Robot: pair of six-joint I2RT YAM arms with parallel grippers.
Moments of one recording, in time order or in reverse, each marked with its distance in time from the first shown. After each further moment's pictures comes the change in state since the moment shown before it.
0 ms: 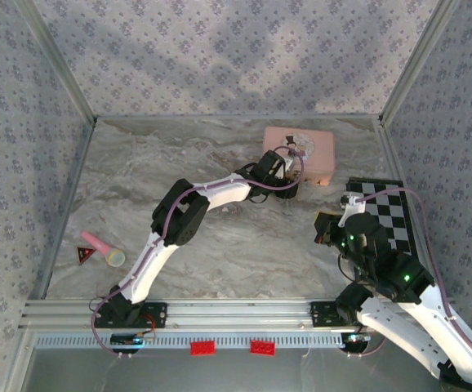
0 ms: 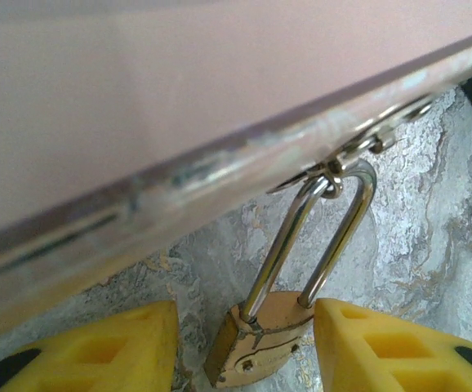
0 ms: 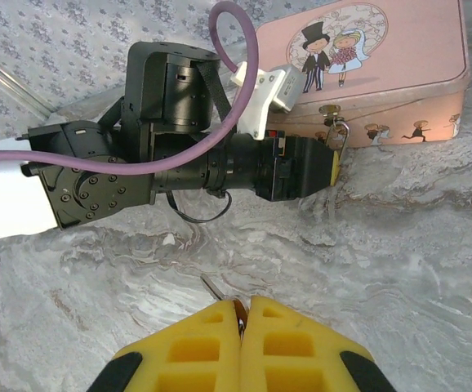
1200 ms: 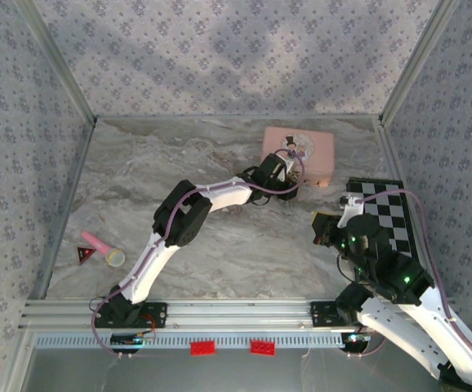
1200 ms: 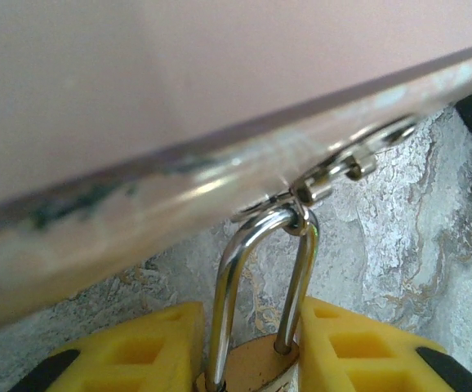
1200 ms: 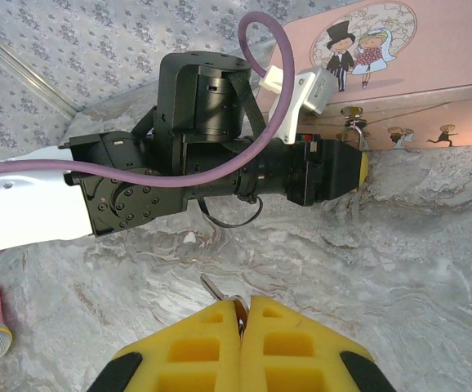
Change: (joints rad) left arm -0.013 0.007 -0.032 0.077 -0.010 -0.034; right arm 0.000 -0.017 -0.019 0.039 -0.045 -0.001
